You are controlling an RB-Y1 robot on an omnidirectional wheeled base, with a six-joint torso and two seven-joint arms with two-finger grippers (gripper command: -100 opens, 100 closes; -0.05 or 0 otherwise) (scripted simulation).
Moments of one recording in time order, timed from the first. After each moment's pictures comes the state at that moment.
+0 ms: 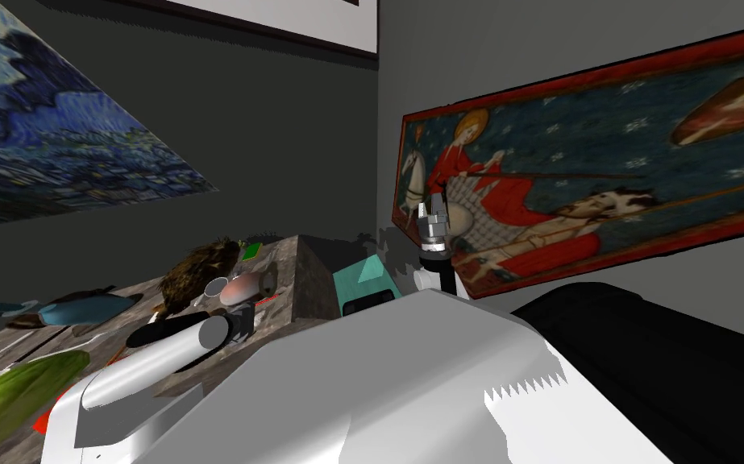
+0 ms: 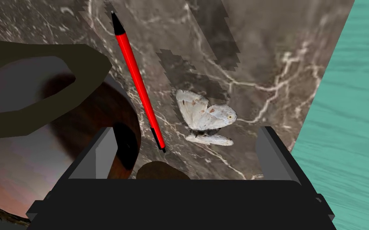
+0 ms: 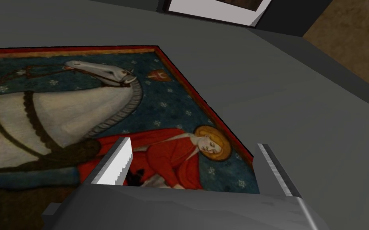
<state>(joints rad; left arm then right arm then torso) 0.36 0.27 0.49 -2.26 0.26 1.59 -0.21 0.54 0.04 0.03 -2.34 0.09 -0.52 0.08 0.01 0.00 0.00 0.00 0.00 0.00</state>
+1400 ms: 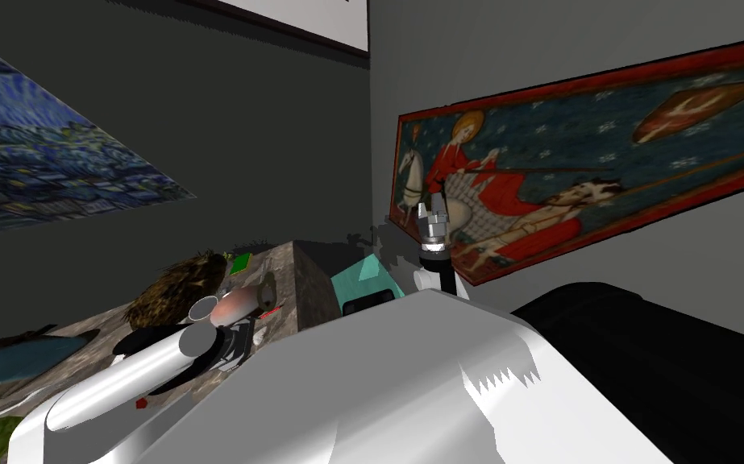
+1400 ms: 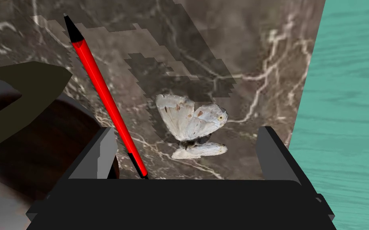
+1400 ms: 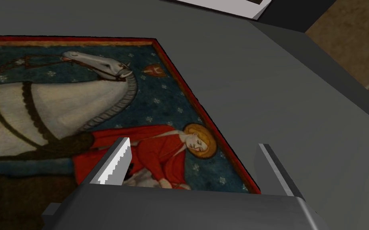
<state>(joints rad) 0.36 0.25 0.56 -2.26 0.33 1.86 -0.23 0.54 0.04 0.03 -2.34 0.09 -0.52 0.08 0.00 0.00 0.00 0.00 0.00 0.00</state>
